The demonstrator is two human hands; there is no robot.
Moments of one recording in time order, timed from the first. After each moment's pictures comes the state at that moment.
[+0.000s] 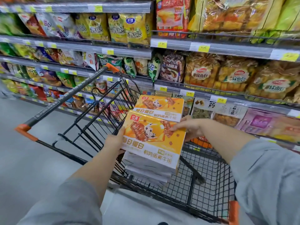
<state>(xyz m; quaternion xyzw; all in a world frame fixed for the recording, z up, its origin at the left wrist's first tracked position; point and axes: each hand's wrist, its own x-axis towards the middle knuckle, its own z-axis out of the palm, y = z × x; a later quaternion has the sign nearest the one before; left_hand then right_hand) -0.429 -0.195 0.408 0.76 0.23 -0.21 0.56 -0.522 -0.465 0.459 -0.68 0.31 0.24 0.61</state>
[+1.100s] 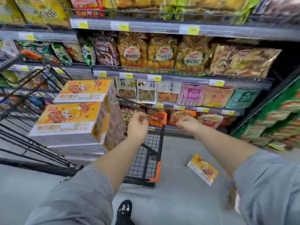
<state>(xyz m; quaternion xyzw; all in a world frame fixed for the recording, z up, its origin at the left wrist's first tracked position) -0.669 -0.456 0.404 0.84 -0.17 -0.16 0.49 -0.779 -0.624 0.403 -0.72 0.47 0.03 0.52</state>
